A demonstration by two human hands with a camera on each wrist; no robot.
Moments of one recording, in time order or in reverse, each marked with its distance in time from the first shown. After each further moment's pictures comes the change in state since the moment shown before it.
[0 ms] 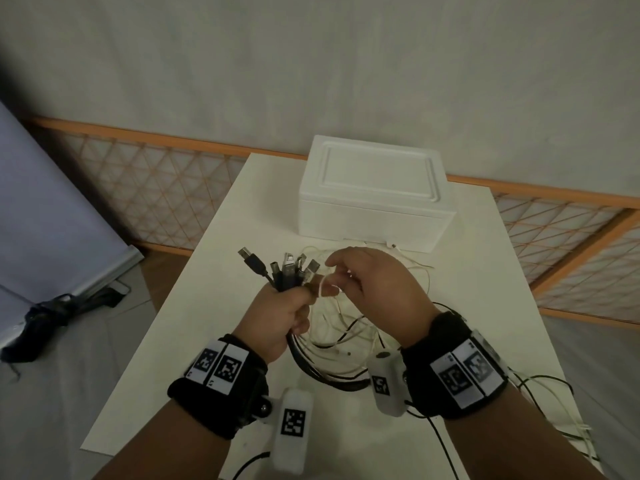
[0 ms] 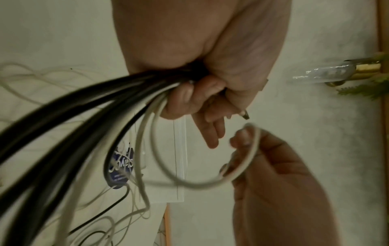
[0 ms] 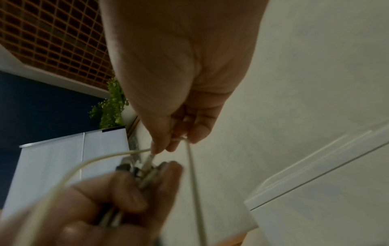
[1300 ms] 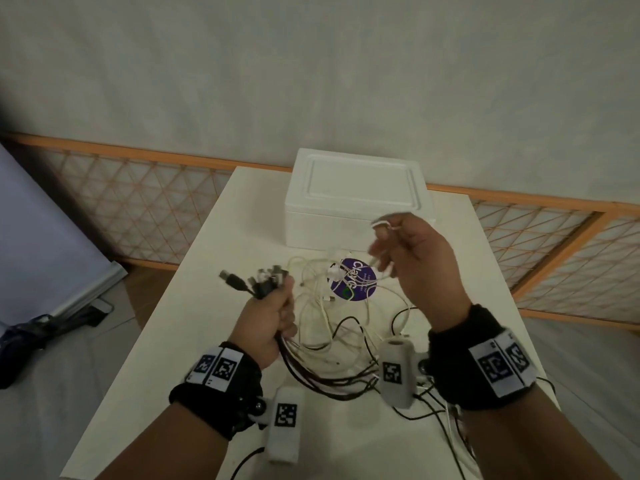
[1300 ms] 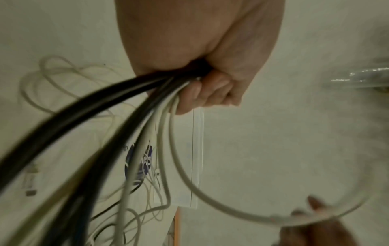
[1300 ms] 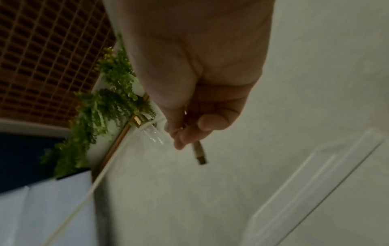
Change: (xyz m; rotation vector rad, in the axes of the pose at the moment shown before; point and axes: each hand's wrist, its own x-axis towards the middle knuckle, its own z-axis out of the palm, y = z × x) left_hand 0.022 -0.015 -0.005 -0.193 0.107 -0.118; right_hand 0.002 0.009 -0.056 0.489 0.279 0.383
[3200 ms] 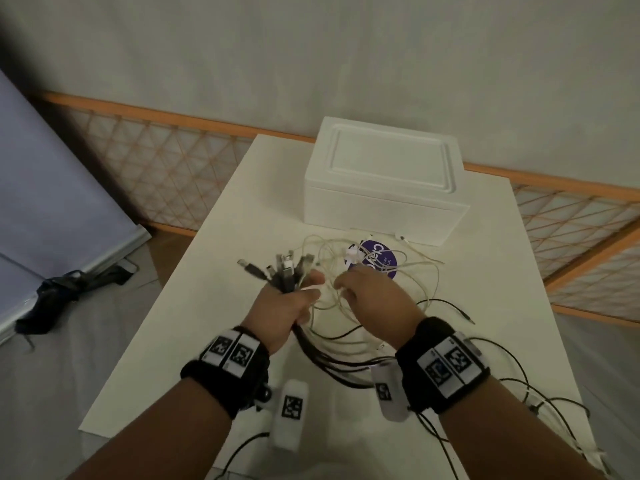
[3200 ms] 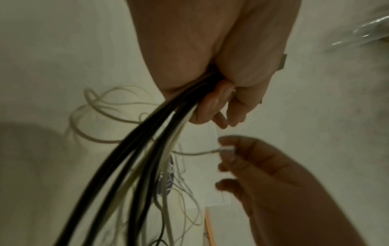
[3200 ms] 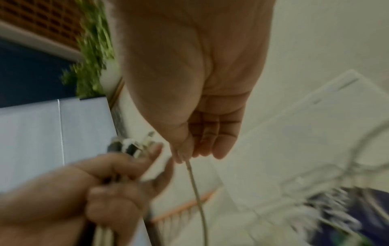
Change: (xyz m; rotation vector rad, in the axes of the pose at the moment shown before) left_hand 0.013 -0.022 -0.011 0.174 -0.023 0.158; right_hand -0.016 0.088 0.059 -0.672 -0.623 -0.097
